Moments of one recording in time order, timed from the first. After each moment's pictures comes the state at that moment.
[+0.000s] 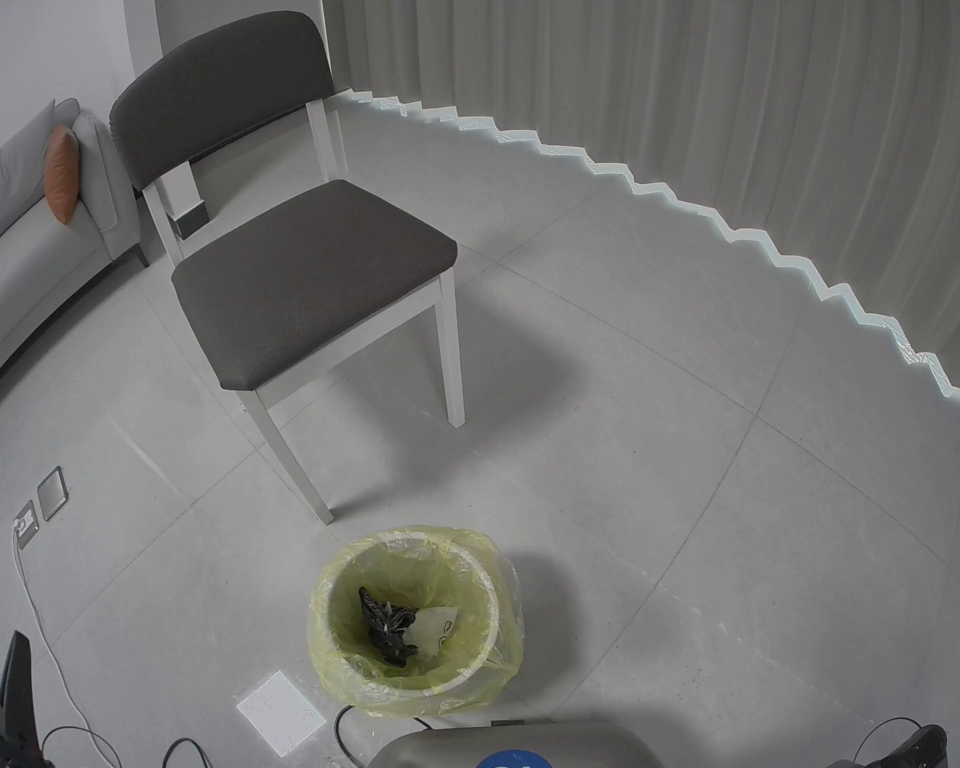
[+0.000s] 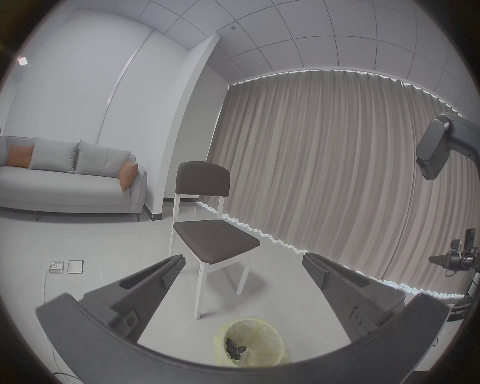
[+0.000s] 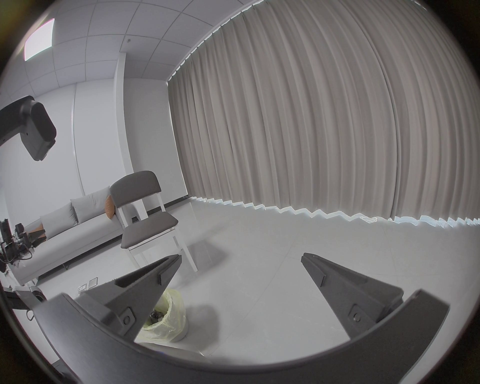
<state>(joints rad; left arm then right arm) 0.00 0.05 -0.23 -0.08 -0.19 -0.25 0.01 0.01 -0.40 0.30 -0.05 0.18</state>
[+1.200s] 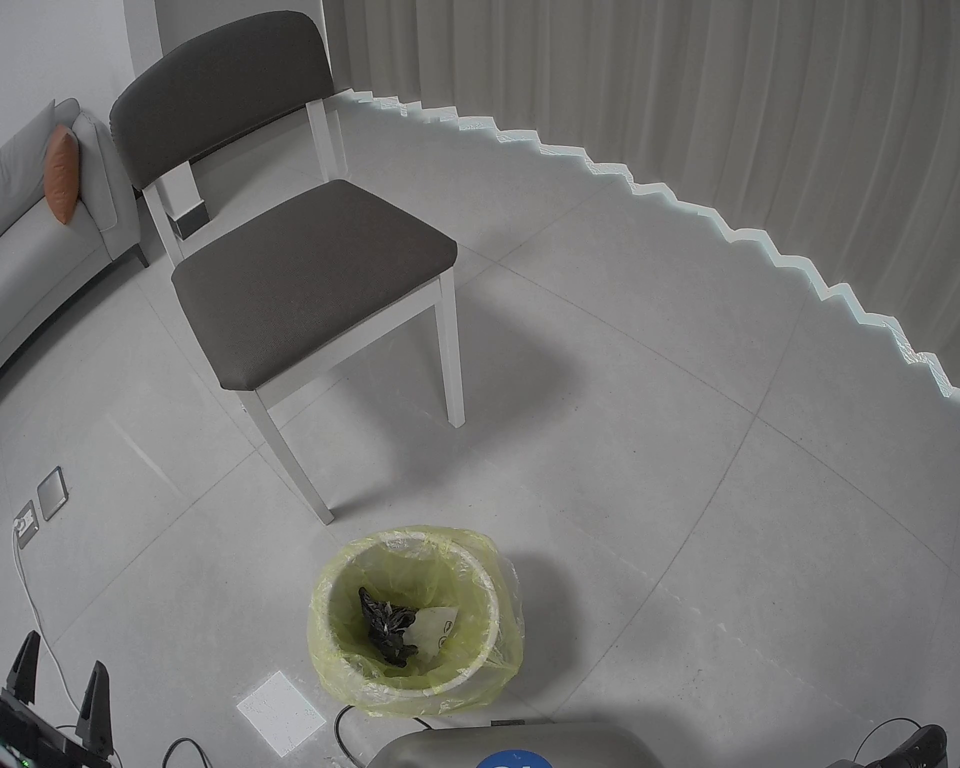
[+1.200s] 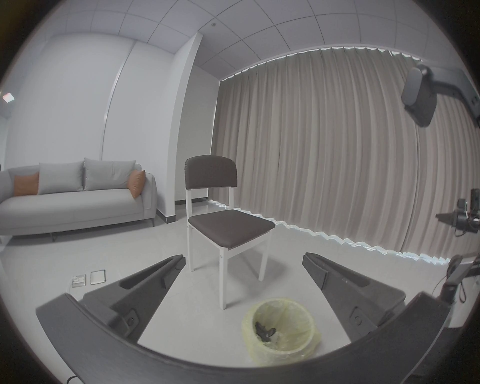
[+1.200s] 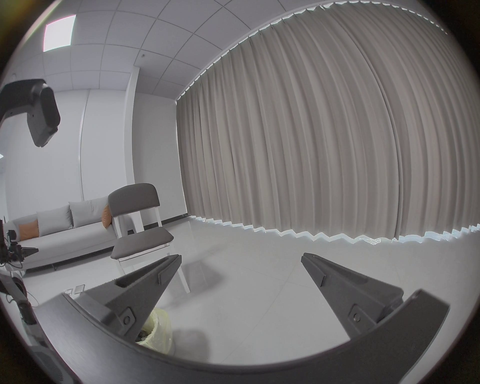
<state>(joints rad) 0.00 0.01 -0.02 -0.04 0.03 -0.04 0.01 0.01 -0.08 -0.26 -0.10 0.07</state>
